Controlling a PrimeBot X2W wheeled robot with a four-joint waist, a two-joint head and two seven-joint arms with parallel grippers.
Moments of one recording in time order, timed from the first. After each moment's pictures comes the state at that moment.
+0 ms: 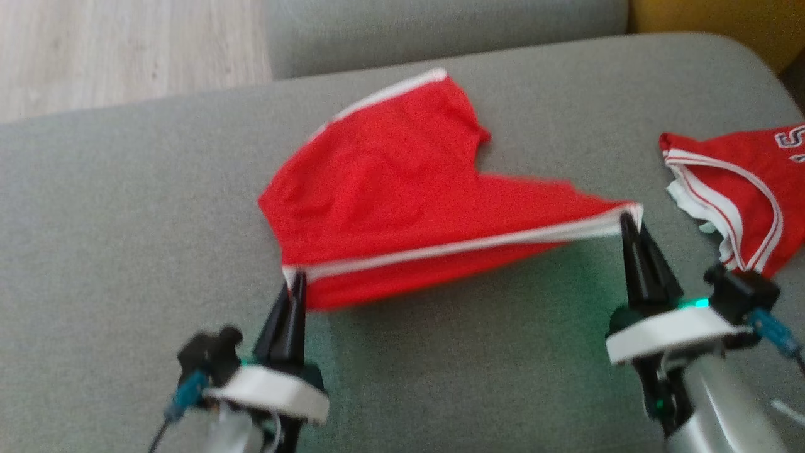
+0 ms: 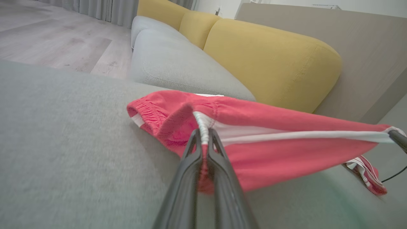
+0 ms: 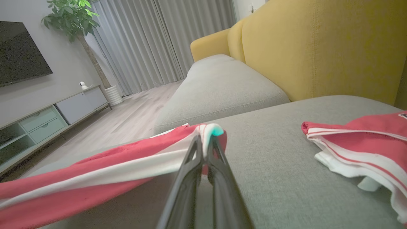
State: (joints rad) left arm -0.20 0.05 -0.32 0.46 -0.46 -0.13 -0.26; right arm -0.20 -0.14 0.16 0.39 0.40 0.13 -0.26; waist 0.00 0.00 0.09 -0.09
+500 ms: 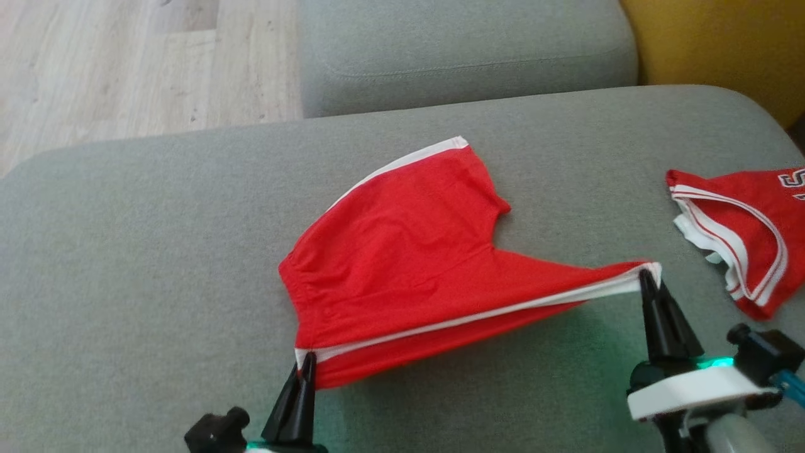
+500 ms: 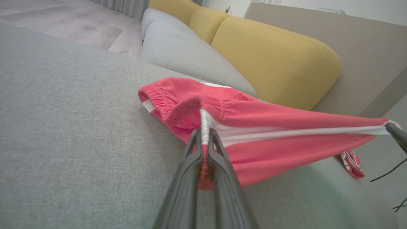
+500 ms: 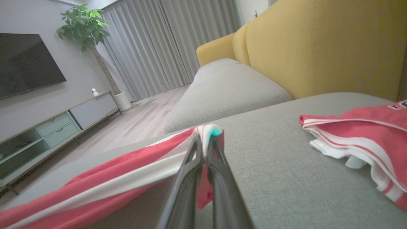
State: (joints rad) left arm 0.06 0.05 -0.33 0.35 -0.48 -0.13 -0.26; right arm 0.01 -0.17 0.13 0.26 0.45 0.13 -0.25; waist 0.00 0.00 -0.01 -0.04
